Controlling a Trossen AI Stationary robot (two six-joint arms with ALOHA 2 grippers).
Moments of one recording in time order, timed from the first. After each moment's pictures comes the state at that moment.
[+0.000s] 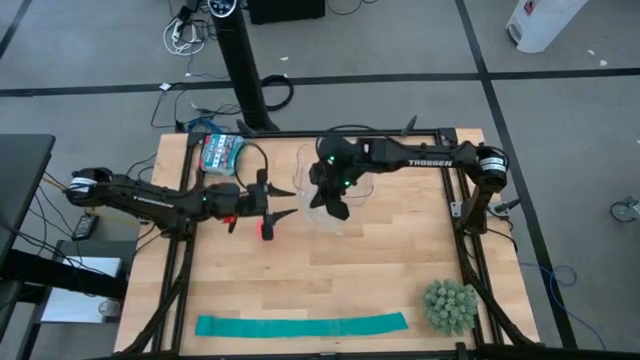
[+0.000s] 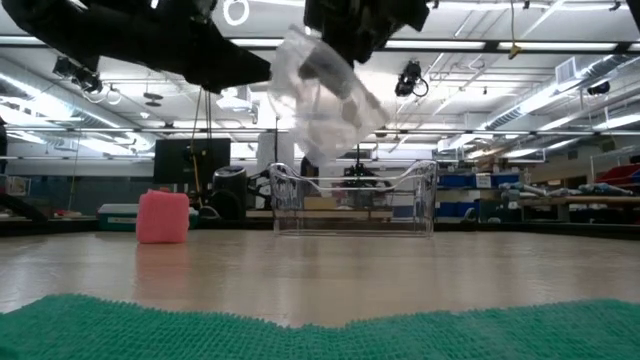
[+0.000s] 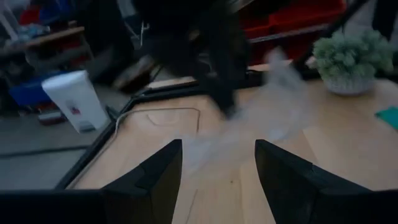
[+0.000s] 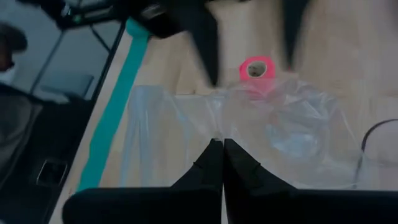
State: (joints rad) left arm -0.03 1.10 0.45 0.53 -0.19 0.17; right arm -0.18 1.79 1.57 -0.57 -0.48 -0.03
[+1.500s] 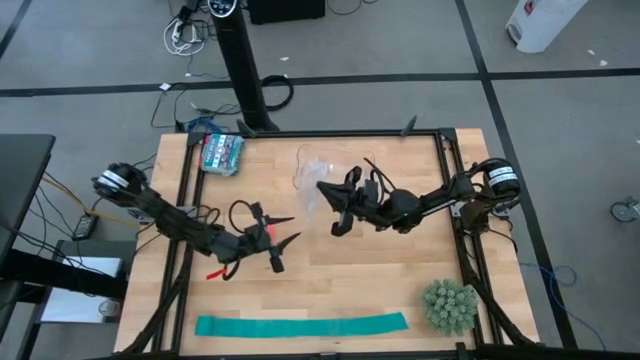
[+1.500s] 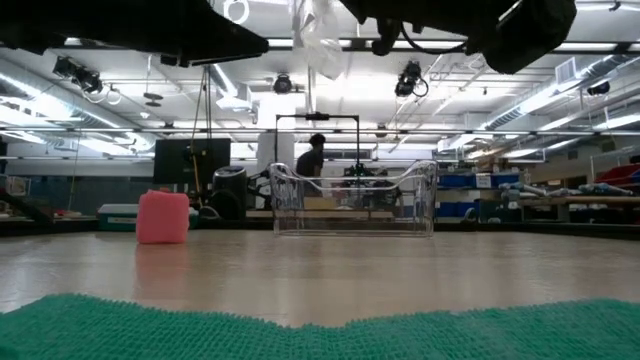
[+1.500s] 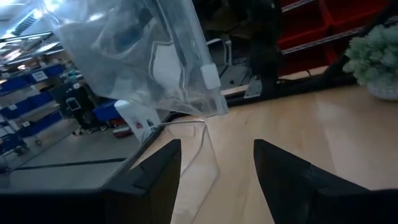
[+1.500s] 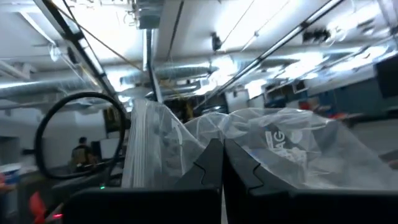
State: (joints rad) left arm -0.47 1.42 0.48 0.93 -0.88 0.31; right arm 0.14 1.73 0.83 1.46 0.43 0.00
